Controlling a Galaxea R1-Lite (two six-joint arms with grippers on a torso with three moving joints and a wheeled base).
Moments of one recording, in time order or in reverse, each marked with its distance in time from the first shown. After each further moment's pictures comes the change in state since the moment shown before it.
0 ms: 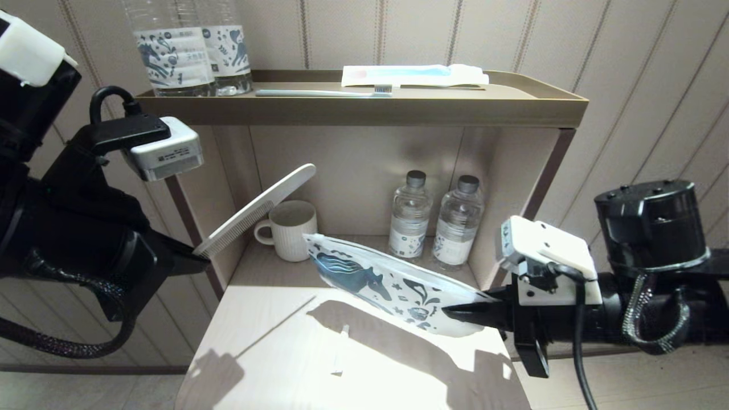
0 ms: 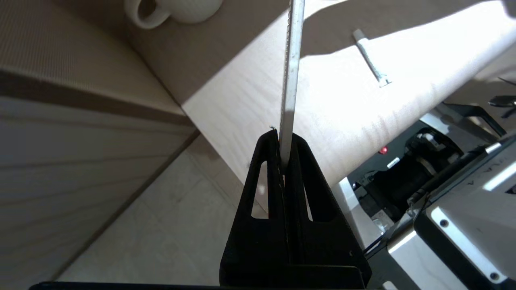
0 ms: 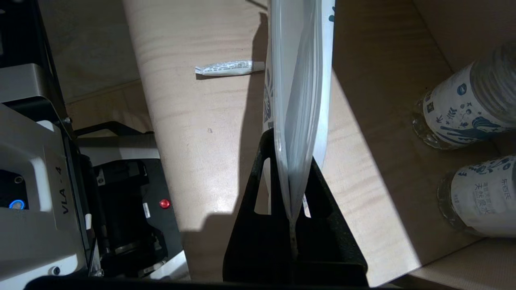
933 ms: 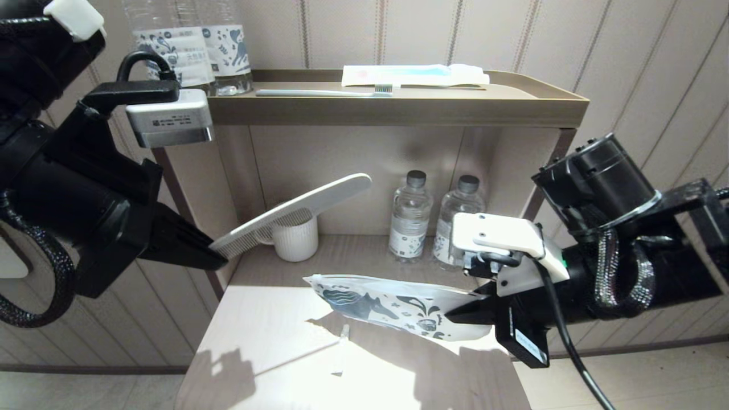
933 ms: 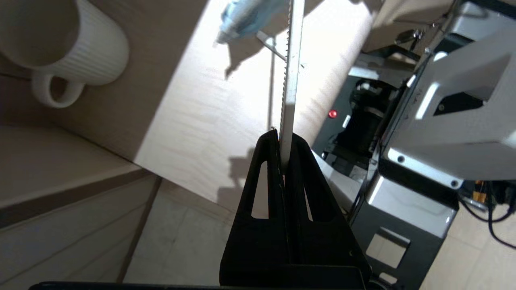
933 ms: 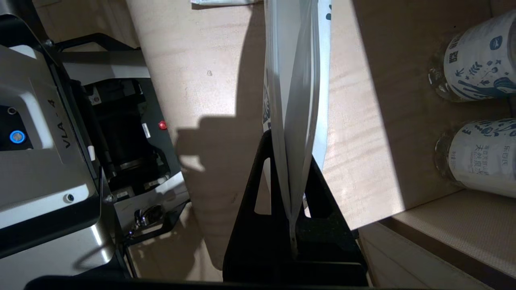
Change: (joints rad) left arm 0.107 0.170 -0.353 0.355 -0.390 0.369; right arm 0.113 0.098 -0.384 0.578 -0.237 -0.067
